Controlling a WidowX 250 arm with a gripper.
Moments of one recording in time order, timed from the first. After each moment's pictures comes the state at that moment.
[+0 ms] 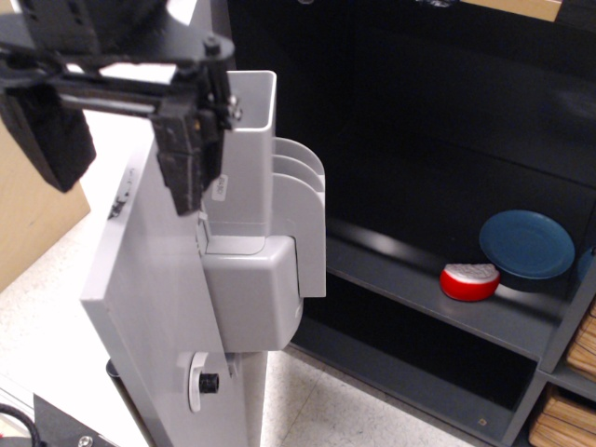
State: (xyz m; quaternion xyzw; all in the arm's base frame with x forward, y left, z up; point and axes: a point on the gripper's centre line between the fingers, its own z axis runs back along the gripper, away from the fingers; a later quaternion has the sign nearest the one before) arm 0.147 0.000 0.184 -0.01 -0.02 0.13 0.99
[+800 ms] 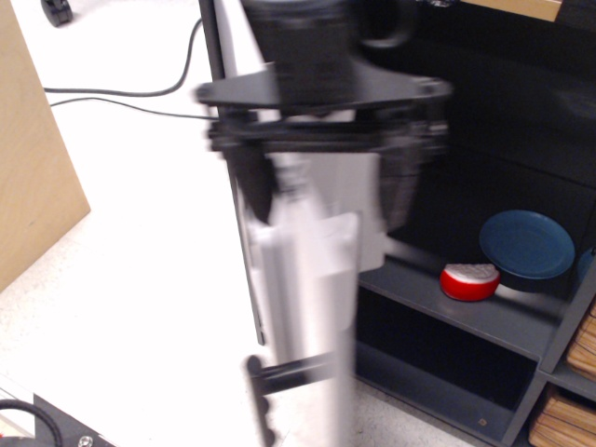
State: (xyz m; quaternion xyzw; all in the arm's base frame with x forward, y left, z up) arm 0.205 -0.082 0.152 -0.05 -0.01 0.18 0.98
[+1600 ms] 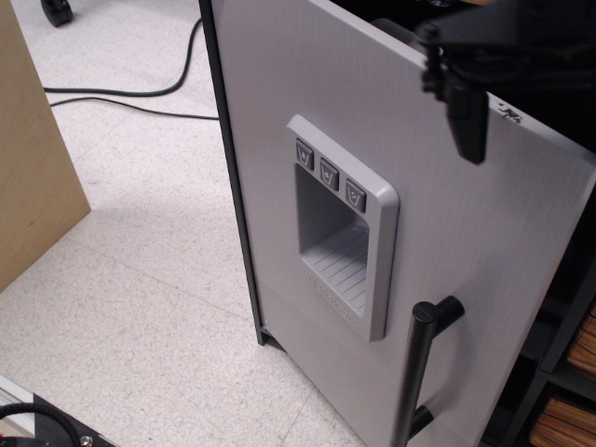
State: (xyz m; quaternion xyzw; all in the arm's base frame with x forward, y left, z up) arm 0.245 -0.141 0.190 -0.10 -0.13 0.14 0.98
